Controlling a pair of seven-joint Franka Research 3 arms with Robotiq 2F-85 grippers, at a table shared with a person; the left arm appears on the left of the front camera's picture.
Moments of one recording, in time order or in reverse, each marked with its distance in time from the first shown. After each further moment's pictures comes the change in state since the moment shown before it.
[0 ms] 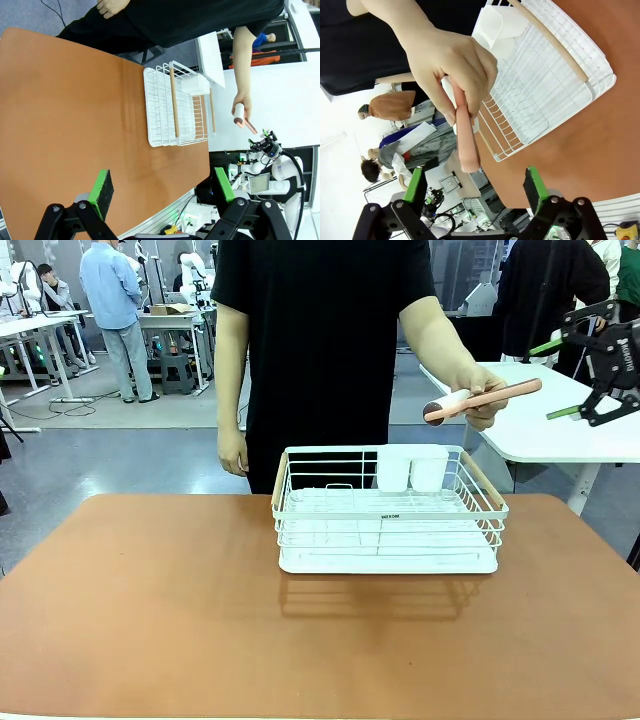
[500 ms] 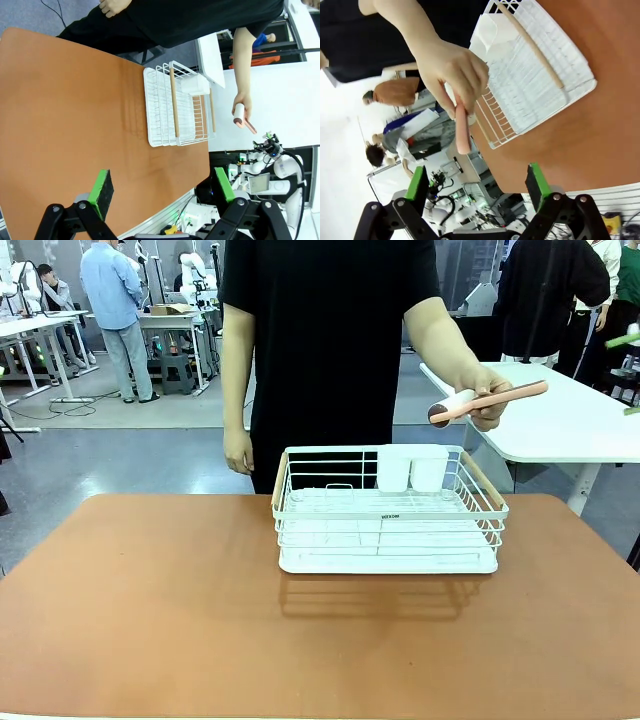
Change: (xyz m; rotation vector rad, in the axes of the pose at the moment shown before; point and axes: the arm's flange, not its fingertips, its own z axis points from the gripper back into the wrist) left arm 0.000 0.000 0.000 0.000 0.000 0.000; right arm 0.045 -0.013 0.066 0.022 0.054 0.010
